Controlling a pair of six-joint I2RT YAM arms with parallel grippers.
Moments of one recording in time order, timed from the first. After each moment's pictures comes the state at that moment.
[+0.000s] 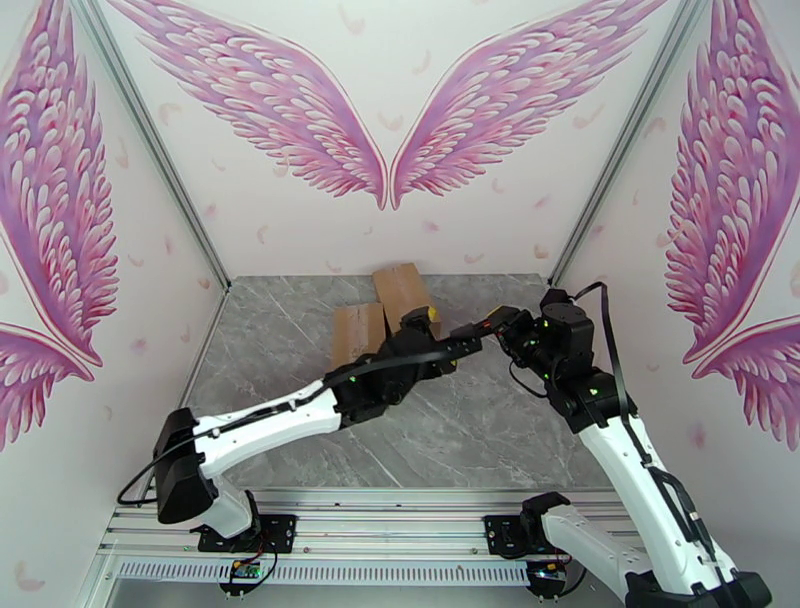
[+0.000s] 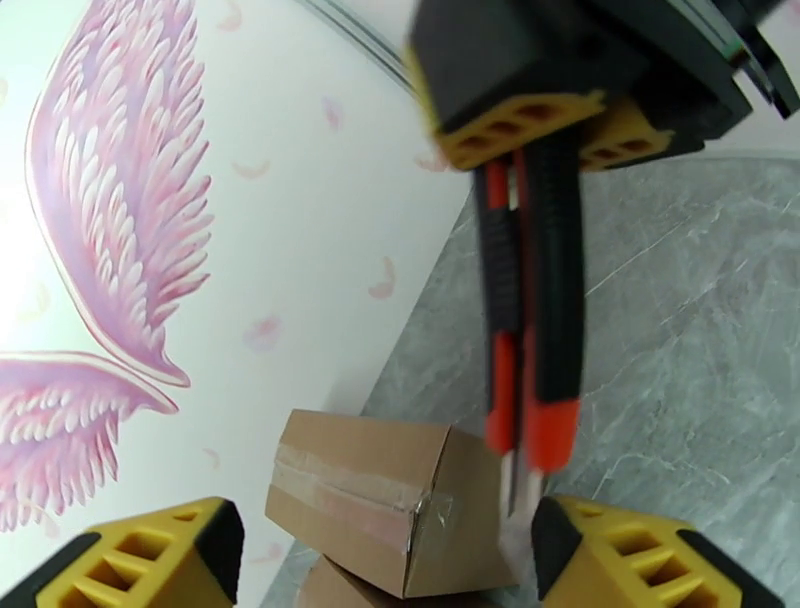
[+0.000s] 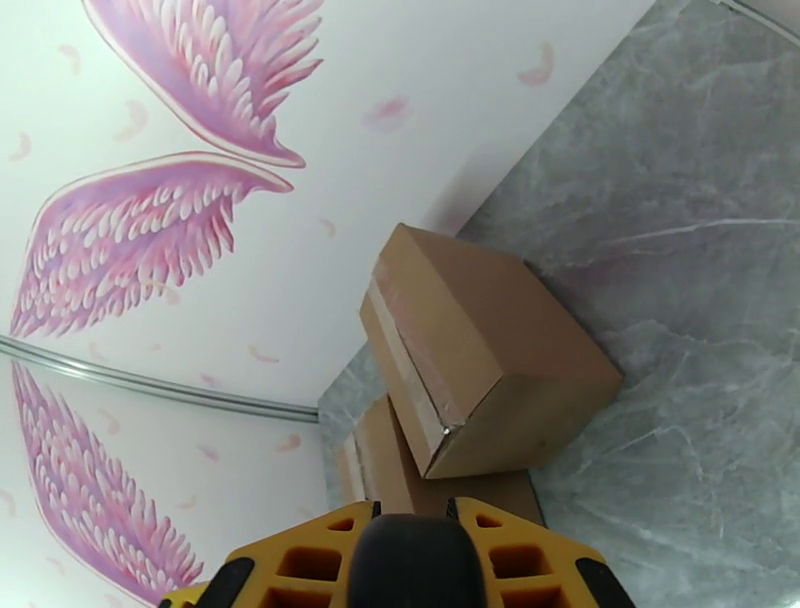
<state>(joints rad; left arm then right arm) -1.02 1.54 1.41 -0.16 -0.37 0.56 0.23 1.00 1.10 -0.46 -0.06 1.01</state>
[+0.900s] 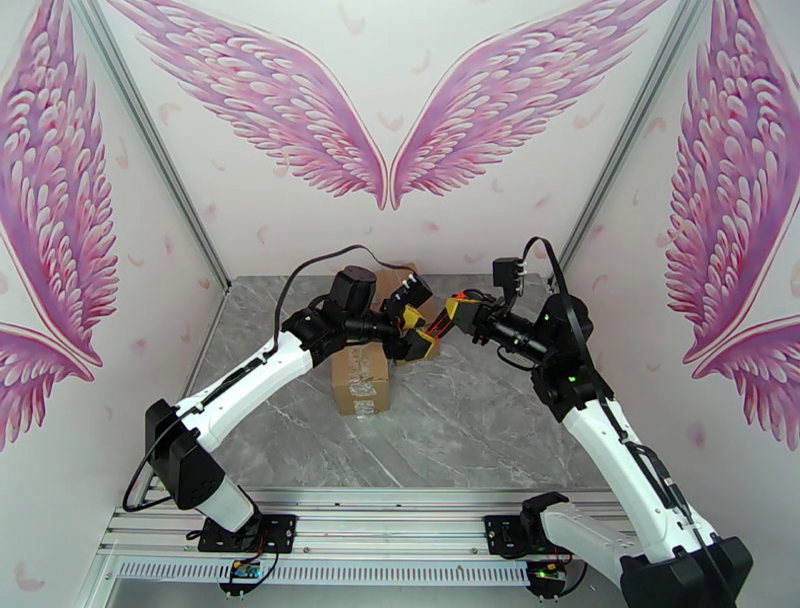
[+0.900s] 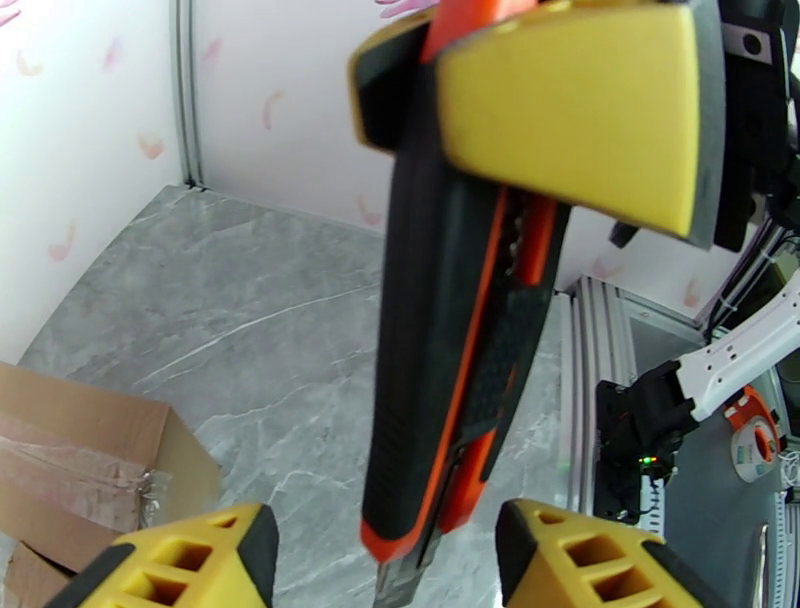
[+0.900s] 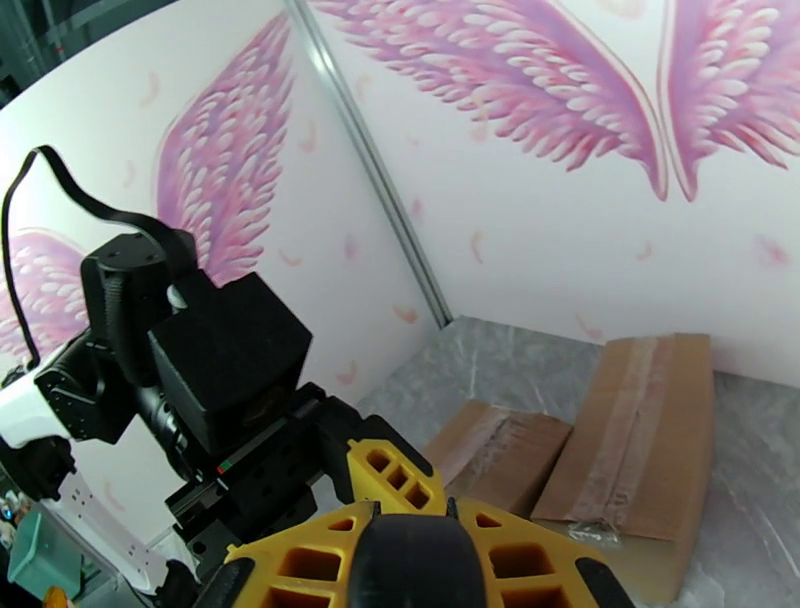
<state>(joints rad) -0.71 1.63 1.59 -0.44 0.64 0.10 0.23 1.07 1.04 0.06 -0.72 0.37</state>
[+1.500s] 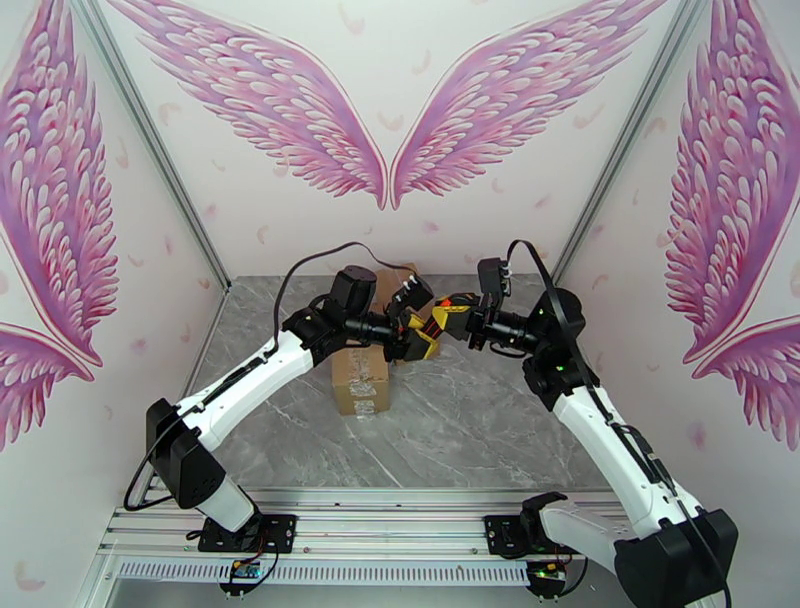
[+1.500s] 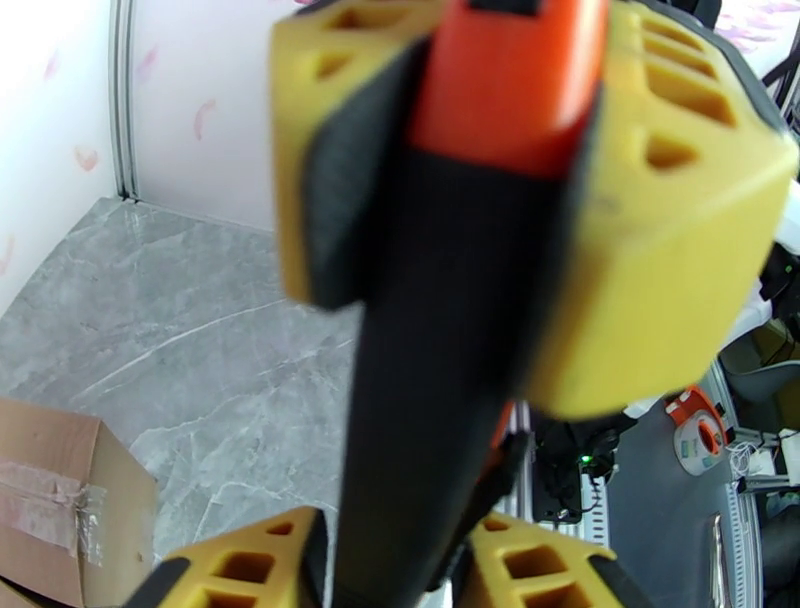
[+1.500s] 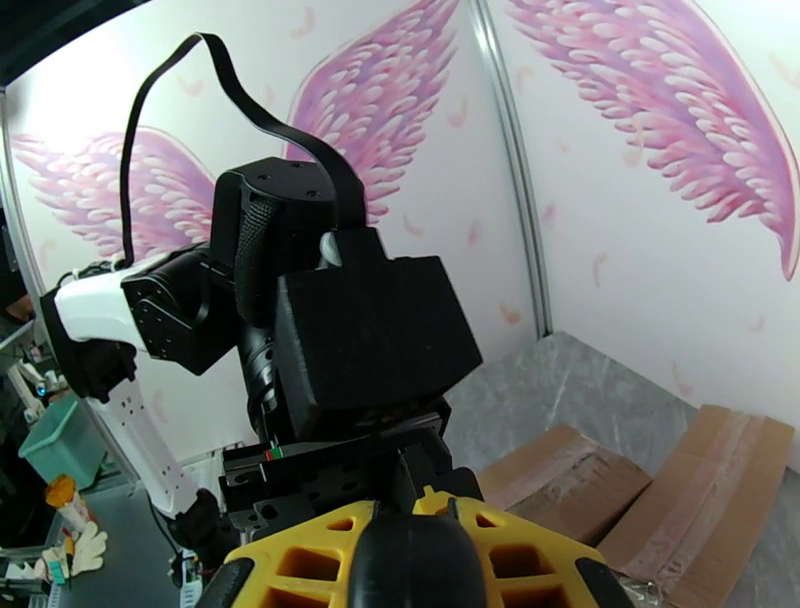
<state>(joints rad) -0.71 1.63 1.59 -0.45 0.77 0.09 0.23 1.14 1.04 0.21 -0.99 0.29</state>
